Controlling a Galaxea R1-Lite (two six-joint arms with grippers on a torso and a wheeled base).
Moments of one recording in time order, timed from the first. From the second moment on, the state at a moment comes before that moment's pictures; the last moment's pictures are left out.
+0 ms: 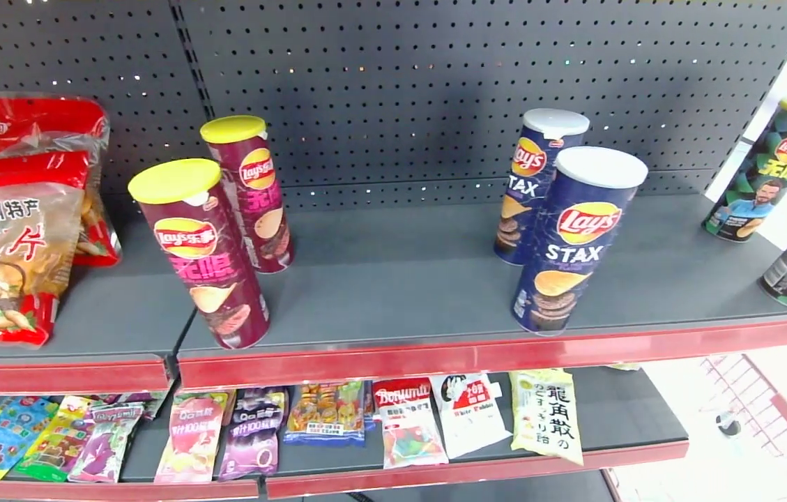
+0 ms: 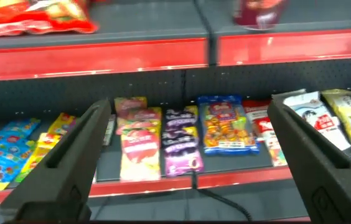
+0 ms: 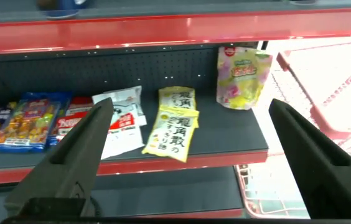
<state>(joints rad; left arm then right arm) 0.00 0.00 0.00 0.01 -0.03 0.01 0.00 0.00 0.00 0.00 -0.02 0.00</state>
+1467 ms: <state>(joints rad) 0.00 0.00 0.00 0.01 -0.03 0.01 0.00 0.00 0.00 0.00 -0.02 0.00</state>
